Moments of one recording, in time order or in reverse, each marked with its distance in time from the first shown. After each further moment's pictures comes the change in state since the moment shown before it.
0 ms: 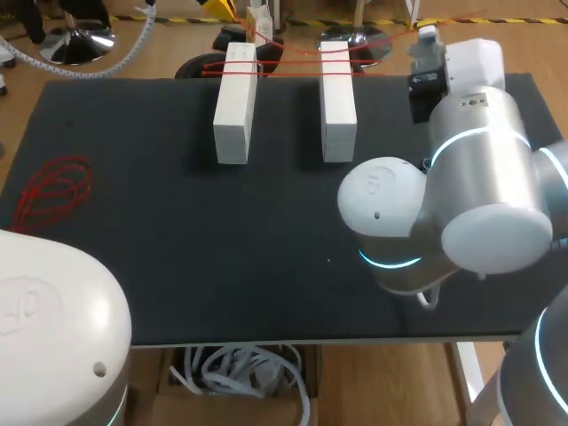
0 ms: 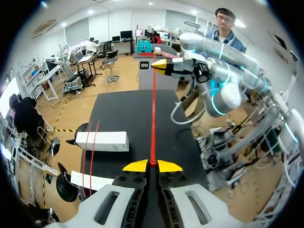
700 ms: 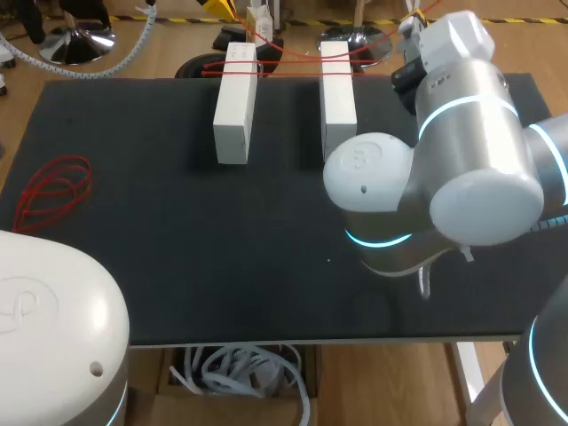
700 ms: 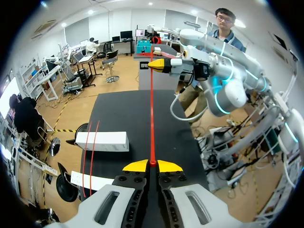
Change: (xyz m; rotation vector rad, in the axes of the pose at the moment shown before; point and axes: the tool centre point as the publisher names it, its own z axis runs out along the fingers) left arm 0.000 0.000 0.000 0.001 -0.001 0.000; right arm 0.015 -0.012 0.010 0.039 -0.015 -0.420
